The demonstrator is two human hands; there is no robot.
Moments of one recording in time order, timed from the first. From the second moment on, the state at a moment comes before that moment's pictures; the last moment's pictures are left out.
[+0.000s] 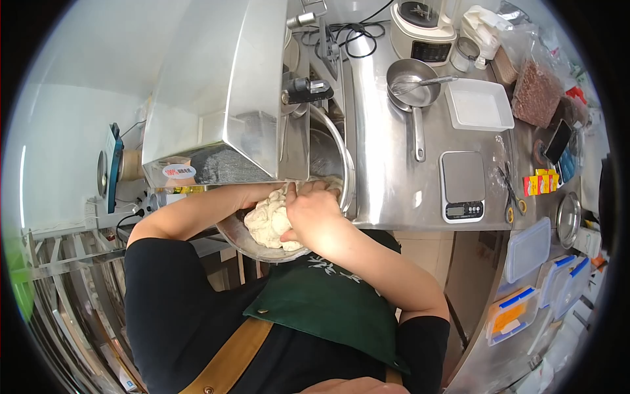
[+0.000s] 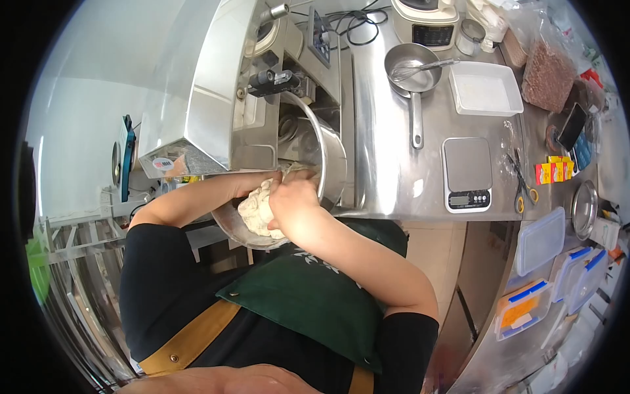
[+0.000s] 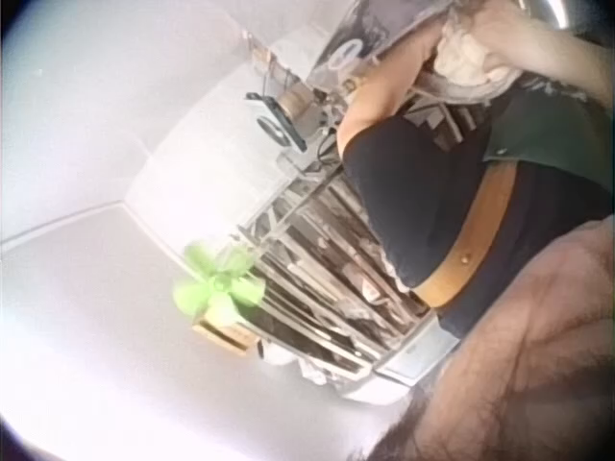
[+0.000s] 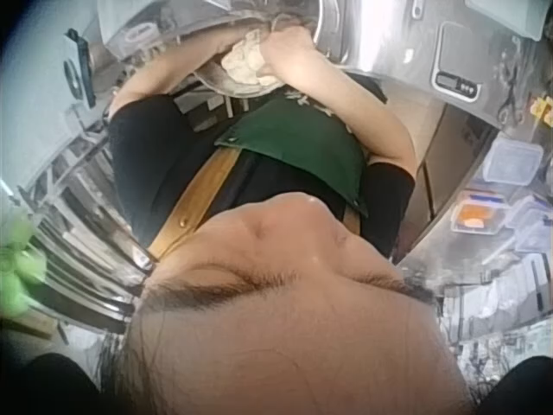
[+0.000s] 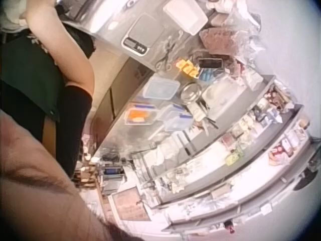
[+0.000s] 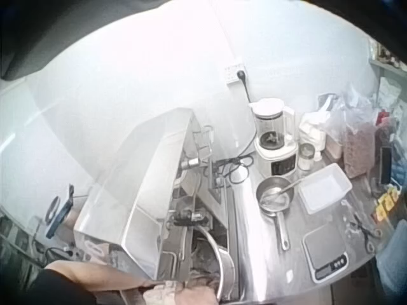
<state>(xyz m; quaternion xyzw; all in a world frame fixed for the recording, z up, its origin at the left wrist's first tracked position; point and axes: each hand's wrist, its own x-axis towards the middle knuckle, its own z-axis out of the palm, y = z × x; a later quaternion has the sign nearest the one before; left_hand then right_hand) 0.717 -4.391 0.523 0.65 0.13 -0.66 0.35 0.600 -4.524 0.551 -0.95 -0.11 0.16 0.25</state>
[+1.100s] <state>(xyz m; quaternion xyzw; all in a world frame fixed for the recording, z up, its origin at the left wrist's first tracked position) 0.713 -4.417 0.507 0.51 0.11 -0.75 0.41 0.595 -4.521 0.557 -0.97 -0.08 0.10 0.20</state>
